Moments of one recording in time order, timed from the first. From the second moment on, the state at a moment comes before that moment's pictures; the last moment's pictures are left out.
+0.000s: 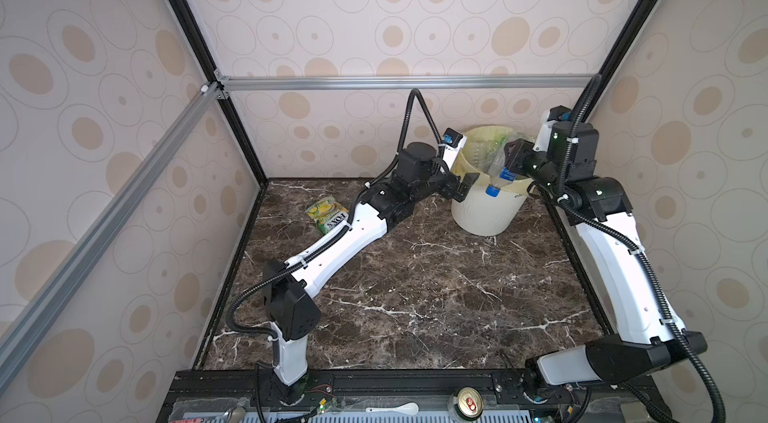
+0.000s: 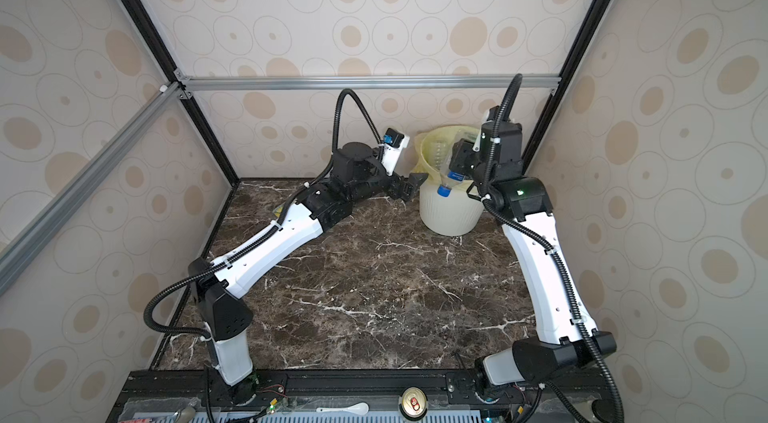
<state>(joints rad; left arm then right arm) -0.80 1.89 2.01 -0.28 0.05 0.03 0.23 1.44 1.89 -0.74 0.15 0.38</state>
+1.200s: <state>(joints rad) -0.85 1.92 1.95 -0.26 -0.01 0.13 0.12 1.94 2.35 -0.92 0.28 0.19</state>
